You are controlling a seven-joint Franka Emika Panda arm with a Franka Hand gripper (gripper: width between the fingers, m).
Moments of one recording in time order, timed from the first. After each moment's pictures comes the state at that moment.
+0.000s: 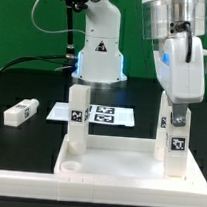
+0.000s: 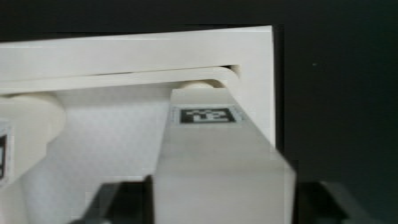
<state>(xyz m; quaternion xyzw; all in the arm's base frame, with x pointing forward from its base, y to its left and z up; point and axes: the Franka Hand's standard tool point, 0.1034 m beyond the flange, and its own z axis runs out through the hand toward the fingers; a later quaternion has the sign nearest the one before) 0.635 0.102 0.115 -0.70 0.71 -0.01 0.10</state>
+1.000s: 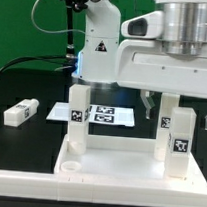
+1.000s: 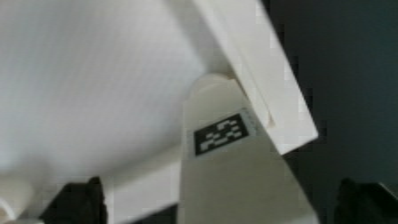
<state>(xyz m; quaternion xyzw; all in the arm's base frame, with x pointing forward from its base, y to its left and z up) 0.638 0.108 0.112 -0.98 0.18 -0.04 0.02</state>
